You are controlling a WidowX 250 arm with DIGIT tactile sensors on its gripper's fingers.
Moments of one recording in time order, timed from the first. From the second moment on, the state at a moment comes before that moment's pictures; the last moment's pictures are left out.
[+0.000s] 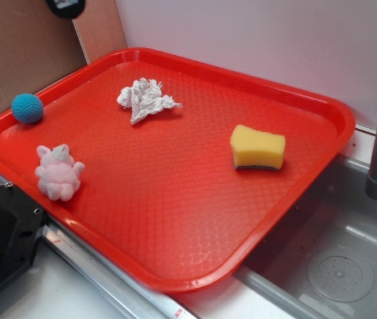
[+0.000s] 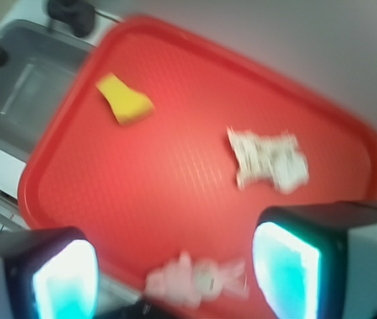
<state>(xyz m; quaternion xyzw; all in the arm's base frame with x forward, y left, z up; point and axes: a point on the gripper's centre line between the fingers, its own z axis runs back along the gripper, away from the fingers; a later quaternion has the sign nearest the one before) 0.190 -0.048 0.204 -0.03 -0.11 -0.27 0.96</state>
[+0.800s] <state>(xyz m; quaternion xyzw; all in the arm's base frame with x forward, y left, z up) 0.266 -0.111 0.101 -0.08 -0.07 -0.47 0.88</state>
